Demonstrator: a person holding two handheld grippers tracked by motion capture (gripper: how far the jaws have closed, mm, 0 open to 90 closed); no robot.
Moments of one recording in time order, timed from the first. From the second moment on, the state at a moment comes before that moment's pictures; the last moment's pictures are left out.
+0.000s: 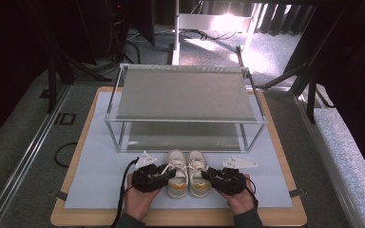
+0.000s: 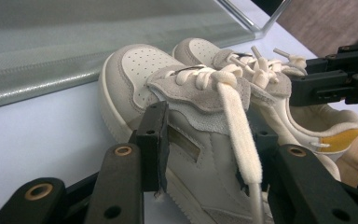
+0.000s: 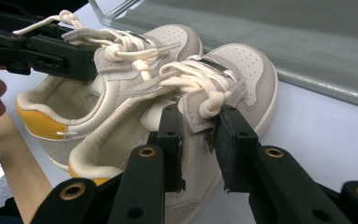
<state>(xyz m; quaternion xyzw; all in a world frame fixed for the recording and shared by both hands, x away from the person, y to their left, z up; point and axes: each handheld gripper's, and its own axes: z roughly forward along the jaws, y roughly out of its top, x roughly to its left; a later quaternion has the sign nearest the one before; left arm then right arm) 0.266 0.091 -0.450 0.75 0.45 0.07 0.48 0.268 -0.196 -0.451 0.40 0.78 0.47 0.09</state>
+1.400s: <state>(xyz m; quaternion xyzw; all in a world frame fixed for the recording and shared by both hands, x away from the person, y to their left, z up) 0.321 0.083 -0.438 0.71 0.47 0.10 0.51 0.317 -0.188 -0.433 0.43 0.75 0.48 0.13</state>
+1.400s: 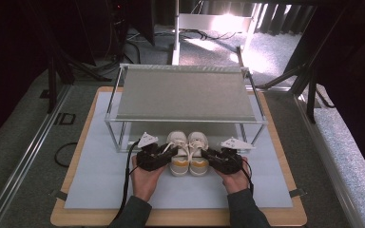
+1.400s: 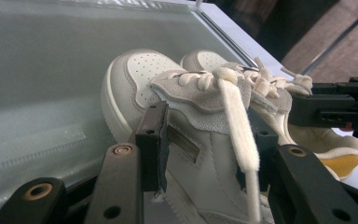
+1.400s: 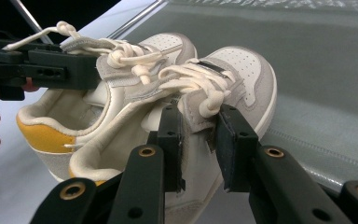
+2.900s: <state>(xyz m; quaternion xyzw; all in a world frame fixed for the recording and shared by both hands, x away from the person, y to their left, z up) 0.379 0.076 -0.464 0.66 0.51 0.11 0.54 0.374 -0.185 -0.452 0.47 0.72 0.49 0.15</state>
